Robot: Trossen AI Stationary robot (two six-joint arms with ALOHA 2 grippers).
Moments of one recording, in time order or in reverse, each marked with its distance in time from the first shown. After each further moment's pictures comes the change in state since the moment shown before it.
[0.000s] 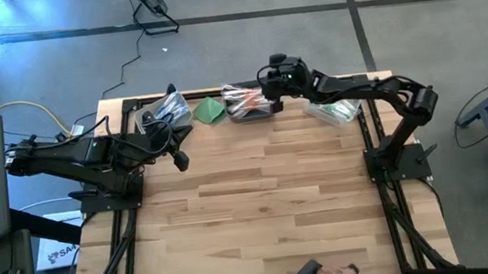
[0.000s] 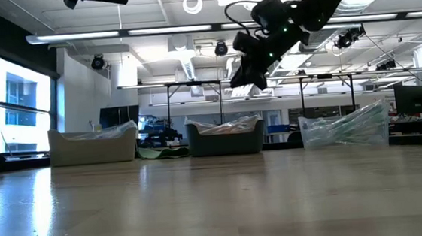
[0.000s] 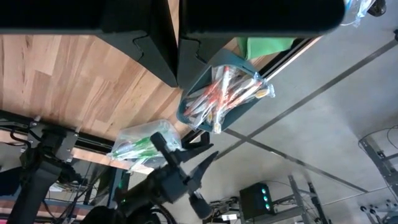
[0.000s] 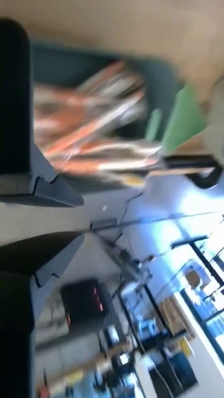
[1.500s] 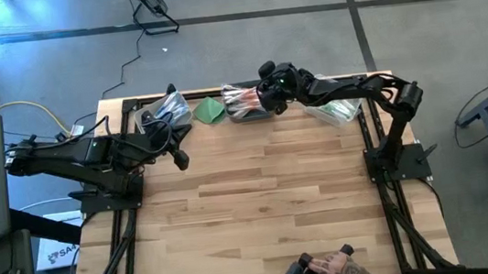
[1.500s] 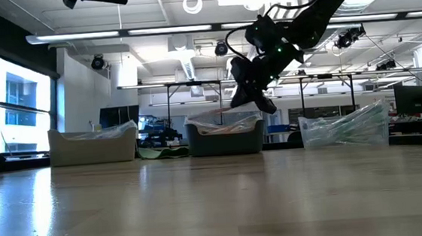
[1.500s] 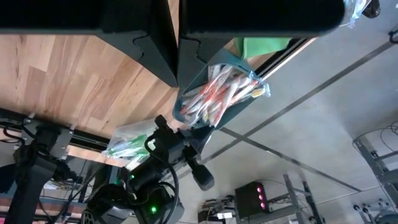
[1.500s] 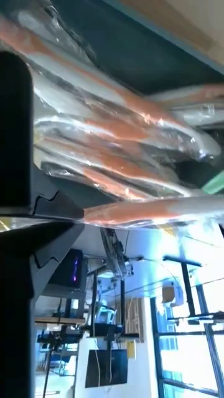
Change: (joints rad) left arm 0.000 0.000 0.000 0.003 -0.020 -0.003; right arm -0.019 0.125 0.001 0.037 0.003 -0.434
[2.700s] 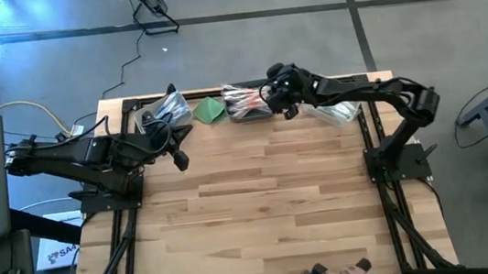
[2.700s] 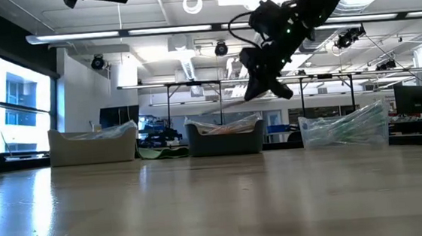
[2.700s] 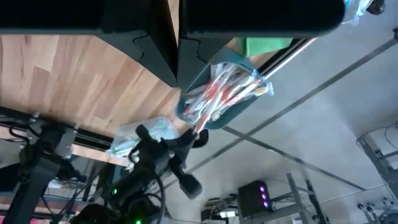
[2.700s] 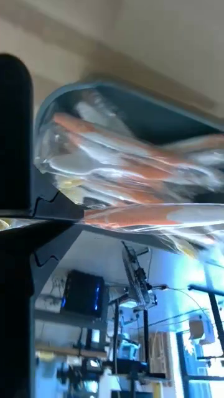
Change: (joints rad) left arm 0.000 0.000 0.000 0.007 0.012 0.007; right arm 0.051 -0.160 -0.003 -0.300 0.083 0.124
